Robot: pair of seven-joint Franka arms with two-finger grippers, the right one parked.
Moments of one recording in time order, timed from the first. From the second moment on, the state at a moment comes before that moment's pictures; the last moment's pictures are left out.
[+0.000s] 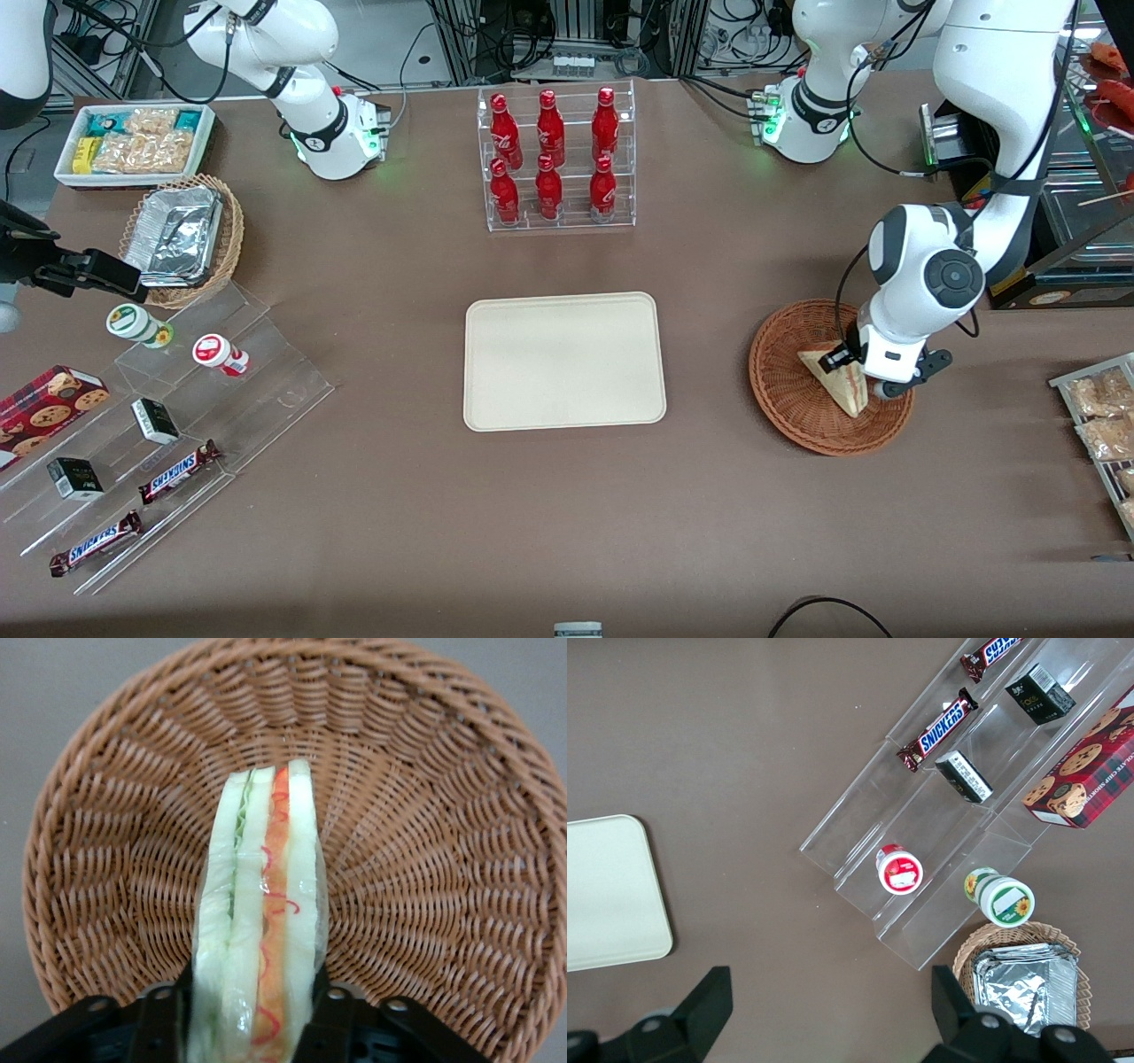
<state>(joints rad) 0.01 0.29 -0.11 -2.19 0.07 2.45 -0.64</state>
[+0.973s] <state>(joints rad) -0.11 0.21 -0.28 -1.87 0.07 2.06 -0.67</state>
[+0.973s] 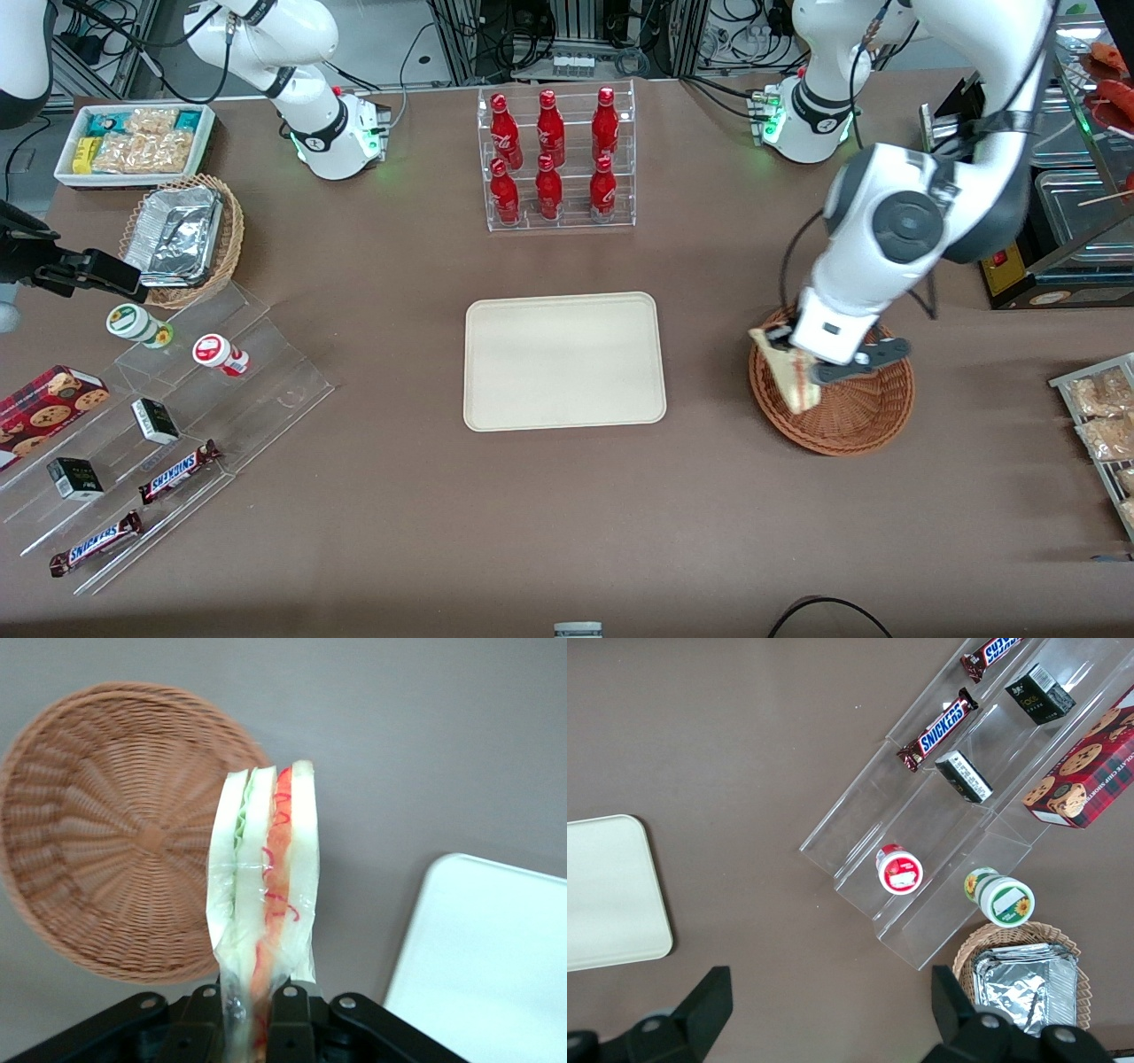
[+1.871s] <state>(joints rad) -0.49 0.63 -0.29 -1.47 0.22 2.06 -0.86</state>
